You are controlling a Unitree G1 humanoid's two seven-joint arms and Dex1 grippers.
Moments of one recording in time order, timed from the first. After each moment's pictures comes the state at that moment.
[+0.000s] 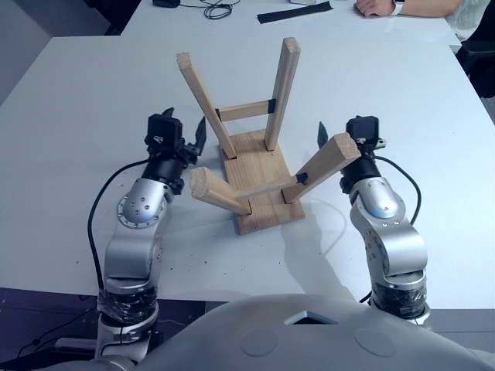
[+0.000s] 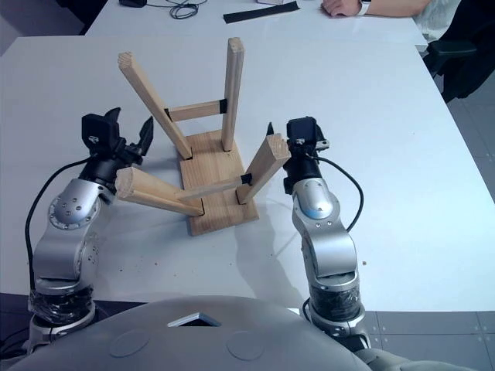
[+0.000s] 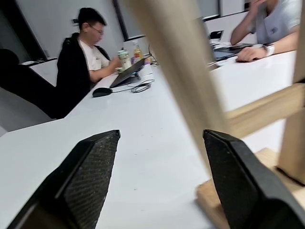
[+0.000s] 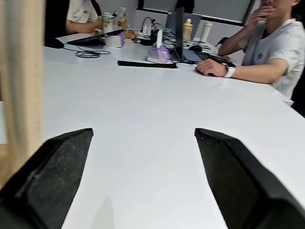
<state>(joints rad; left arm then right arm) 0.06 0.31 0.06 -0.54 -0.11 0.47 -0.16 0.03 -0.09 0.15 -0.62 -0.06 0.73 -0.05</state>
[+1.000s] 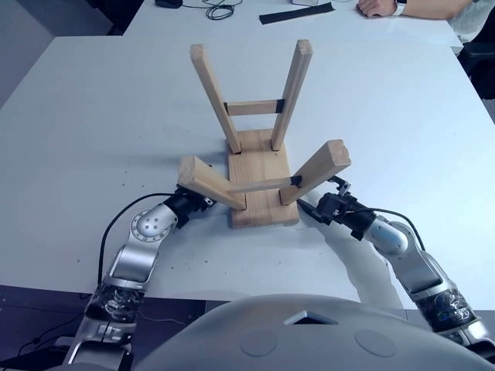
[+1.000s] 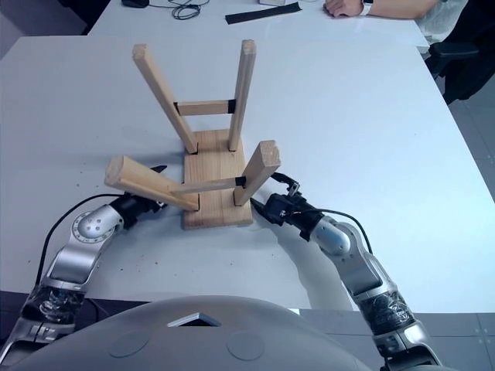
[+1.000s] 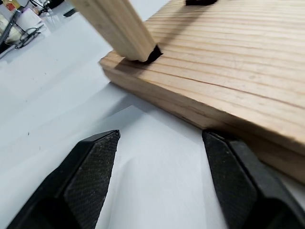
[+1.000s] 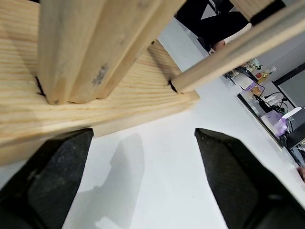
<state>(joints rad) 0.09 0.45 -0.16 -0.06 0.02 0.09 -0.50 0.18 -0.52 0.32 -0.12 -0.26 -0.25 0.42</state>
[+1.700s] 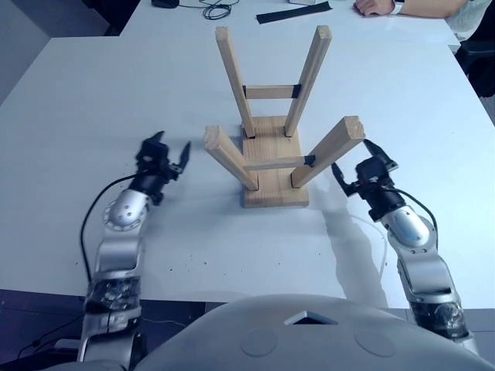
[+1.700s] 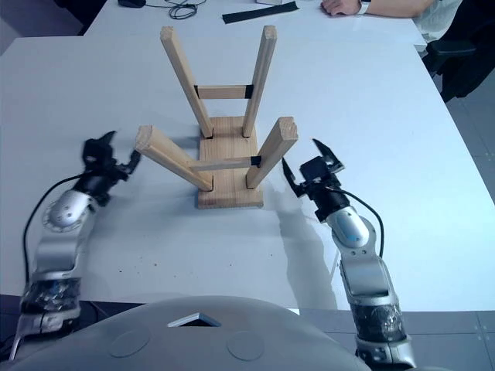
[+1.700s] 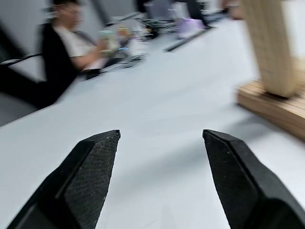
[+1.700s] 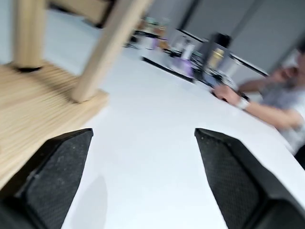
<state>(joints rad) 0.18 0.35 0.21 -0.30 -0.10 0.15 -0.29 0.26 -0.30 0.00 -0.44 -0.07 0.19 0.23</state>
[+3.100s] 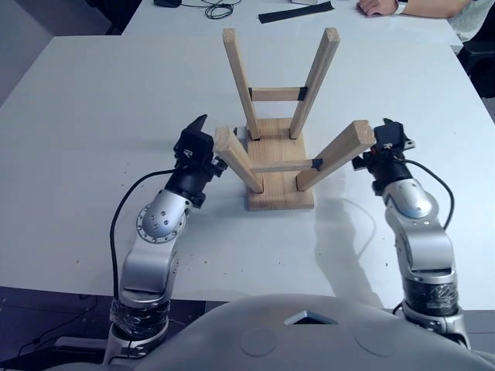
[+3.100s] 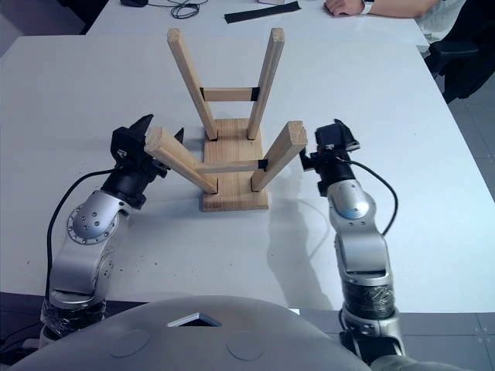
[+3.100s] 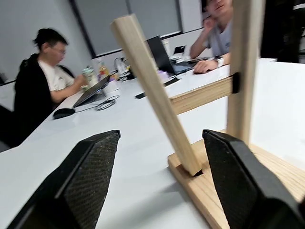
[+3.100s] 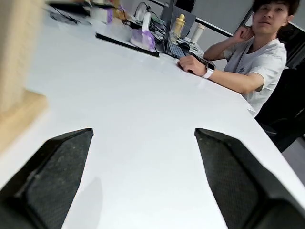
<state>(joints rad) 0.15 0.26 -0.13 -0.68 -0.02 0.41 -0.25 0.07 -0.36 -0.03 -0.41 -0.06 0.51 0.16</state>
